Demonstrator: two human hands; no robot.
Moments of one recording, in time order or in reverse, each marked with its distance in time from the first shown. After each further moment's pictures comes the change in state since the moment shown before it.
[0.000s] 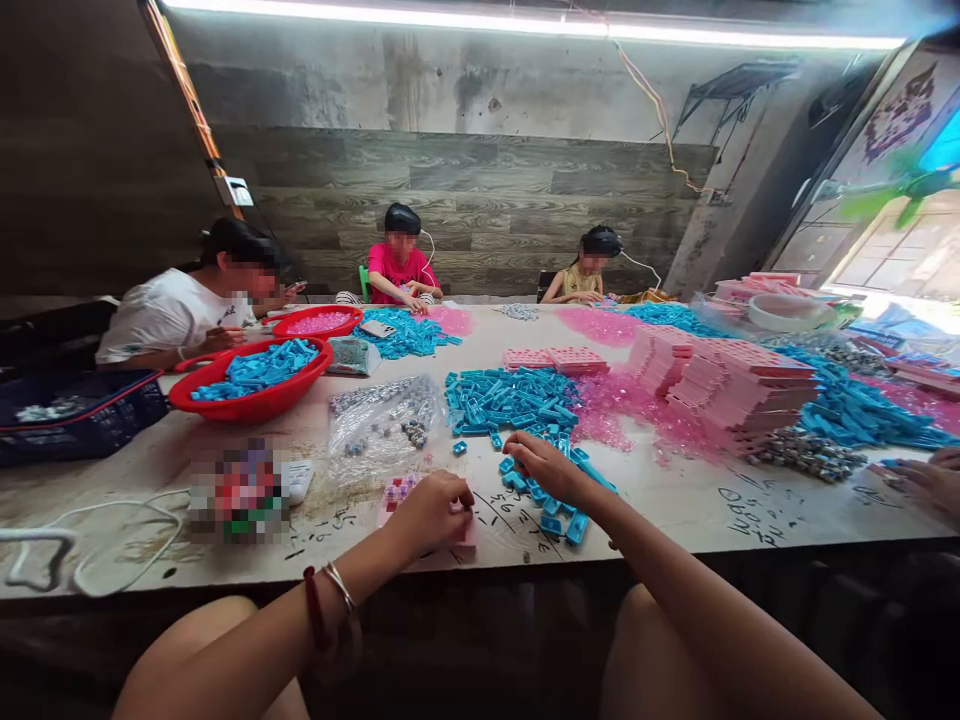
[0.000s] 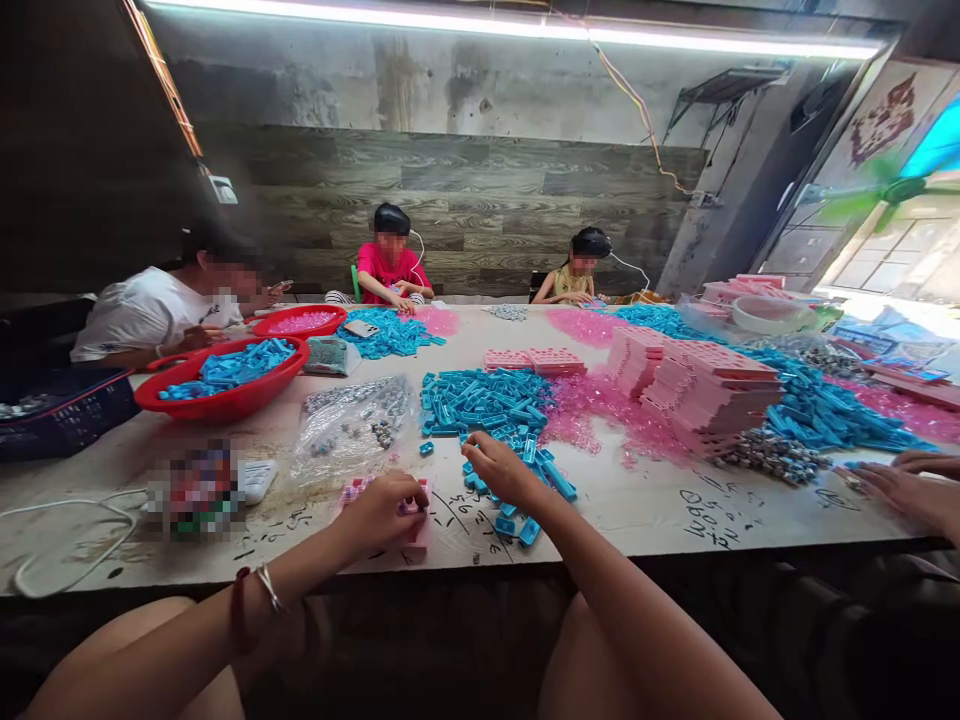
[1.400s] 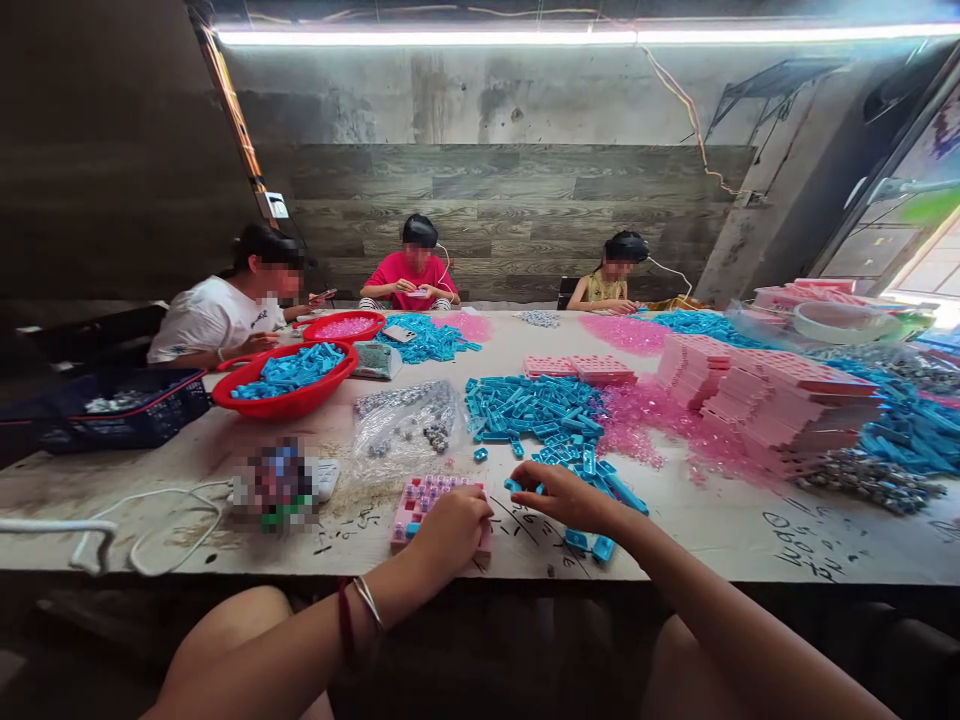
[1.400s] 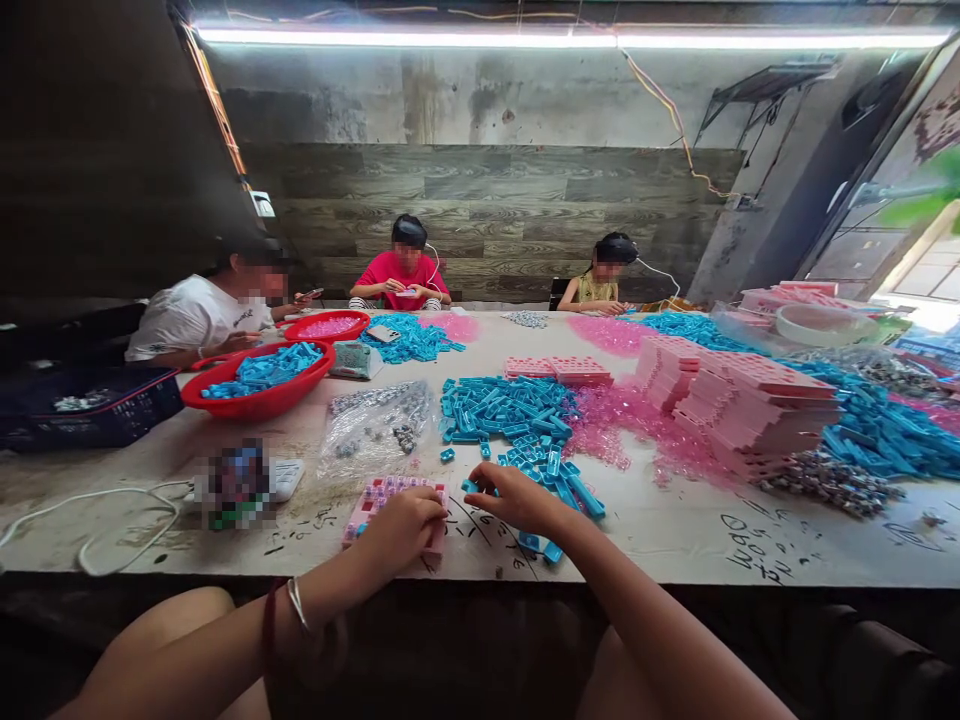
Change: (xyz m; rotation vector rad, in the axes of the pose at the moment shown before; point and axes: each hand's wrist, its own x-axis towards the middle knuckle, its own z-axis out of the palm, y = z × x) left_hand -0.011 0.008 0.008 0.111 -0.016 -0.041; right_hand -0.007 0.001 0.010 -0.194 -0.242 -0.152
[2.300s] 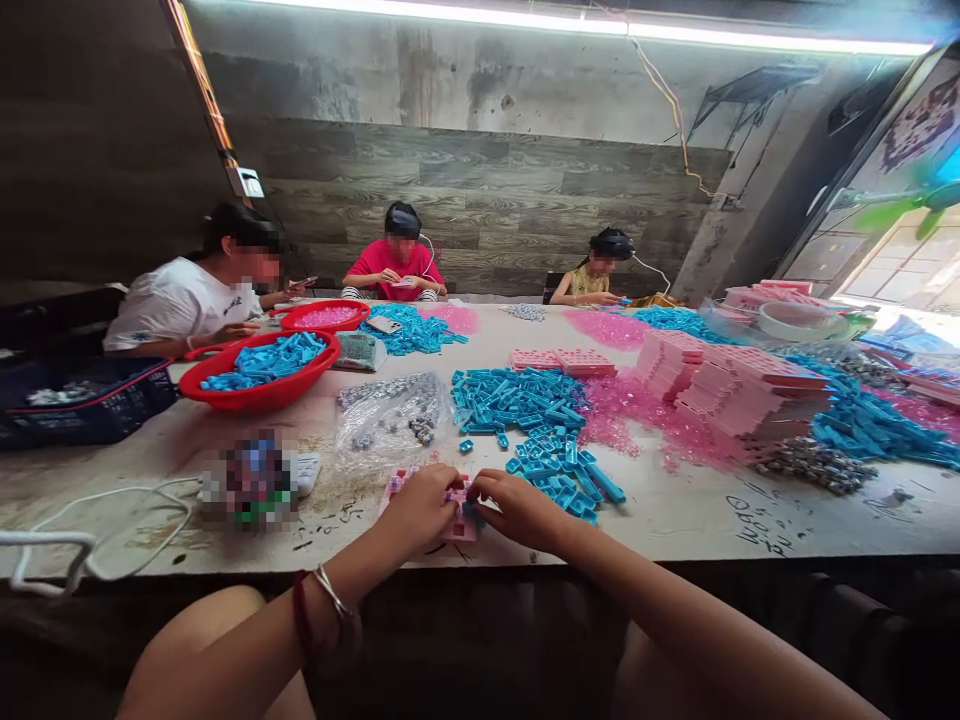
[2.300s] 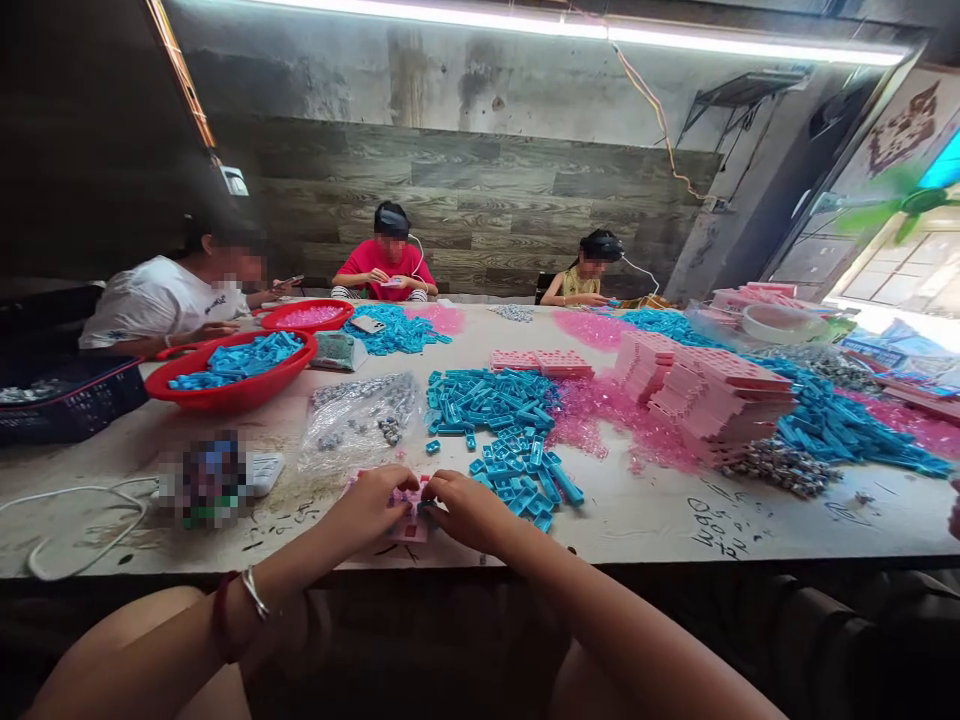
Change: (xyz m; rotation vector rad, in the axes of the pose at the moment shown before) left_hand -0.001 -0.003 -0.032 -0.079 0.006 -0.126; right_hand 0.008 -0.021 0.042 -0.202 0.106 -0.275
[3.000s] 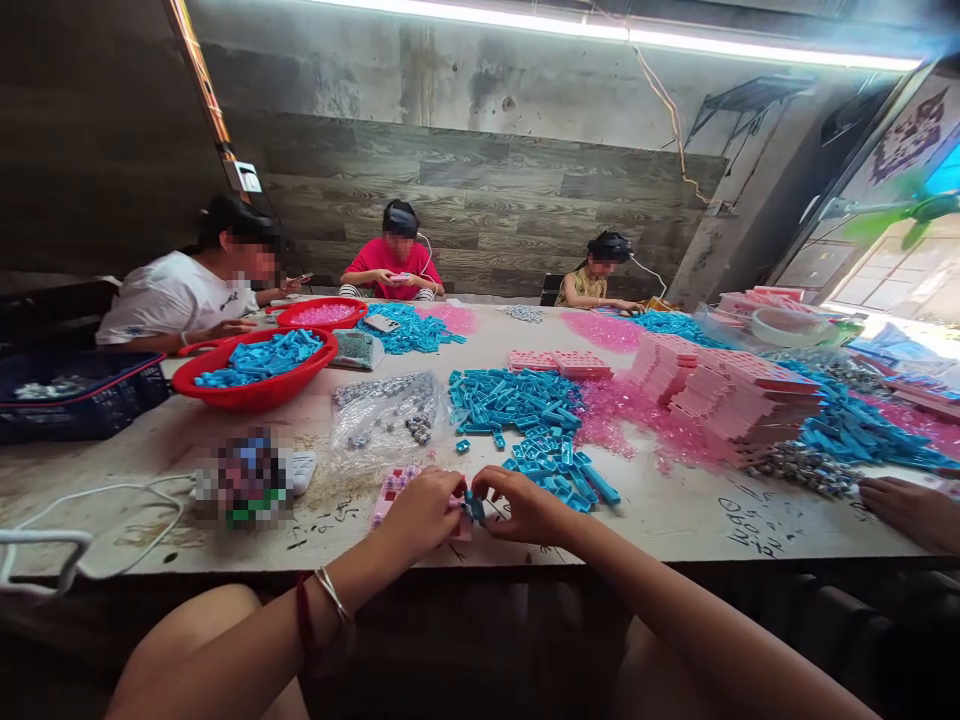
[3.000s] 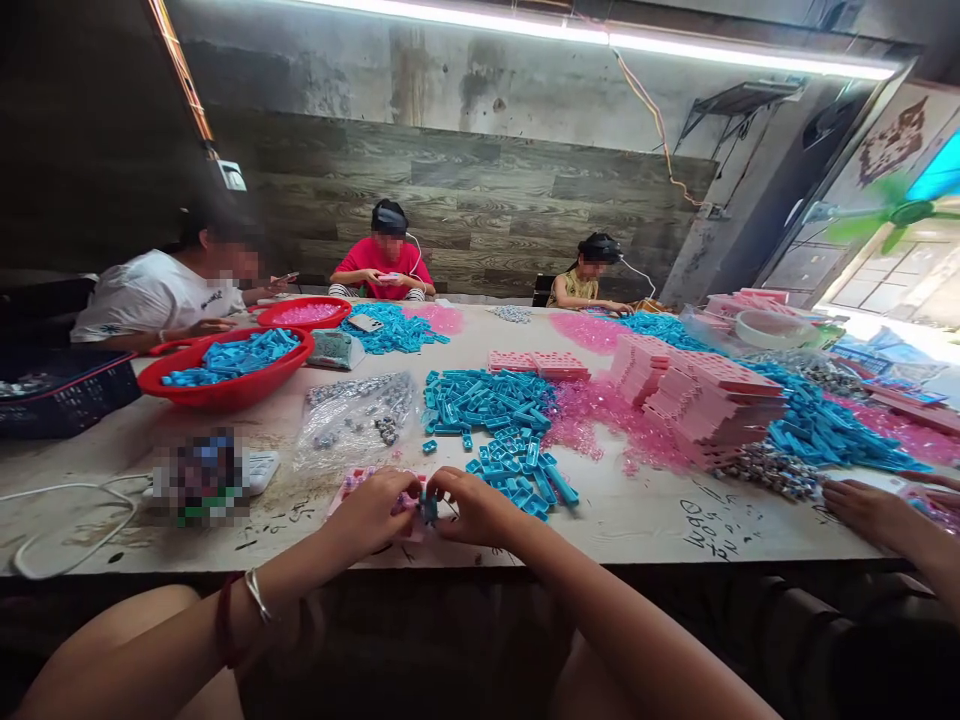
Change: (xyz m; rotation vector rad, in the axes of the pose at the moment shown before) left_hand -0.001 0.001 0.014 0.116 0.009 0.050; right_hand -0.009 0.010 -0.010 0.169 -0.005 -0.087
